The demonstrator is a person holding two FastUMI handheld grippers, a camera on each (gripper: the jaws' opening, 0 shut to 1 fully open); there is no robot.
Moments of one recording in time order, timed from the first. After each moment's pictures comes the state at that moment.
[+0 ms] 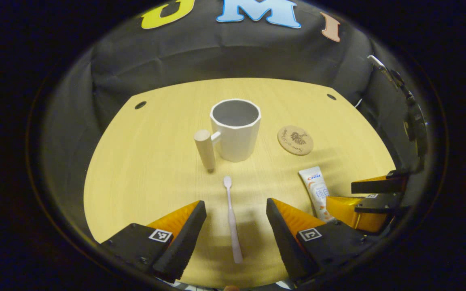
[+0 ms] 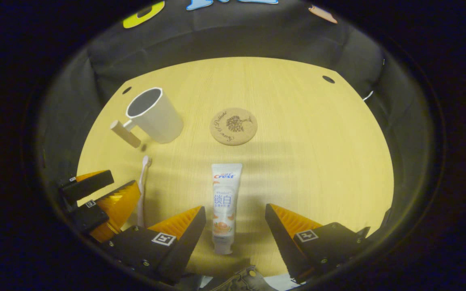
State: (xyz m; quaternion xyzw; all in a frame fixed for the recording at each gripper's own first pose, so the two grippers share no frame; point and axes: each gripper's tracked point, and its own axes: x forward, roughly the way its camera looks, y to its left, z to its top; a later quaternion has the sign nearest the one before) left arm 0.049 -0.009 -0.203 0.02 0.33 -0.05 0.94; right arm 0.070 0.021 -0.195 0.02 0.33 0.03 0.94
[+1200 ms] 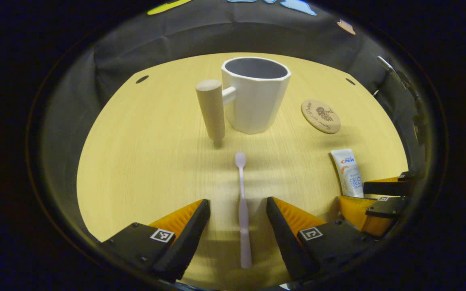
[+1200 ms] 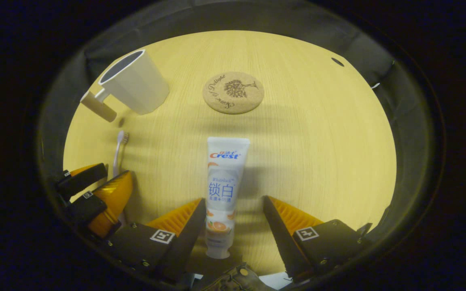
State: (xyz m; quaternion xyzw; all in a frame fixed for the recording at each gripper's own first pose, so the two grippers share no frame) left arm 0.060 0.017 -0.259 0.00 0.39 -0.02 0.92; right arm 0.078 0.019 -0.241 0.00 0.41 0.01 0.91
